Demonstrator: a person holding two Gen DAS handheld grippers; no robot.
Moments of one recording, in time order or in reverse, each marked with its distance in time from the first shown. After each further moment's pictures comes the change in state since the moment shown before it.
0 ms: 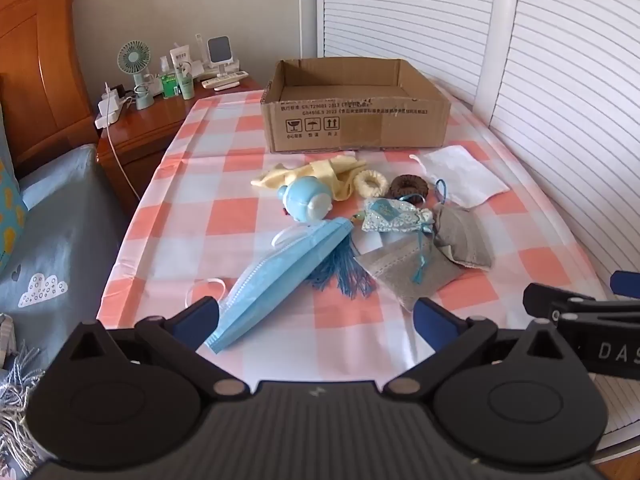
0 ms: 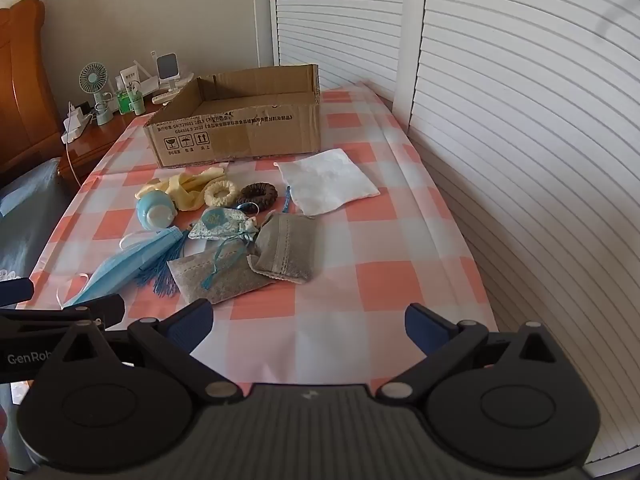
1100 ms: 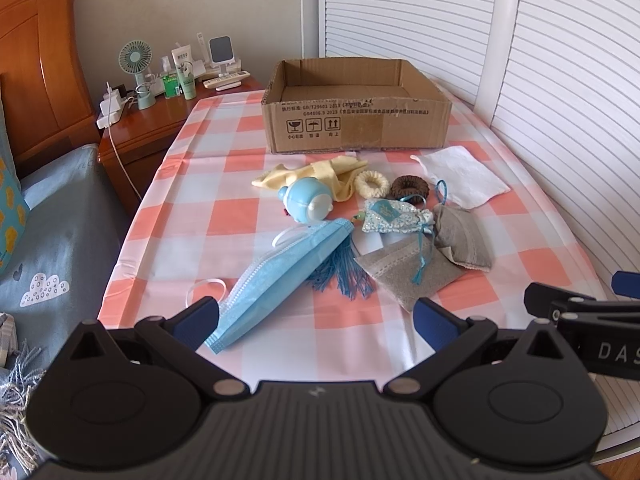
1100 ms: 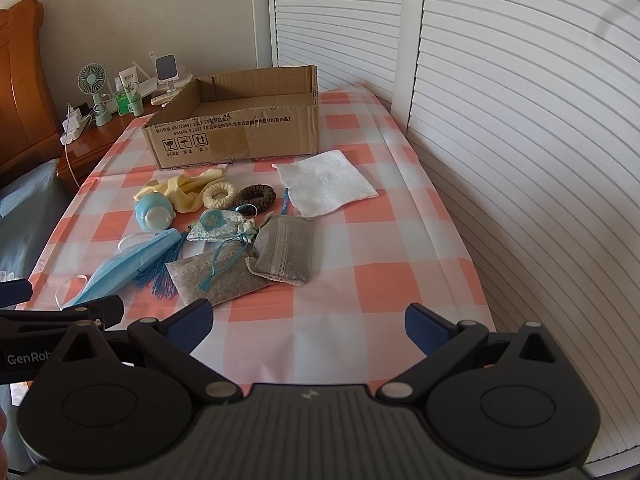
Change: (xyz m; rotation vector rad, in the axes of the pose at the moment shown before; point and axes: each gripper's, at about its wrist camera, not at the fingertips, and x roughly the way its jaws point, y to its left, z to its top) left arm -0.001 0.000 0.000 0.003 0.011 0.002; right arm -0.001 0.002 -0.001 -0.003 0.002 -0.004
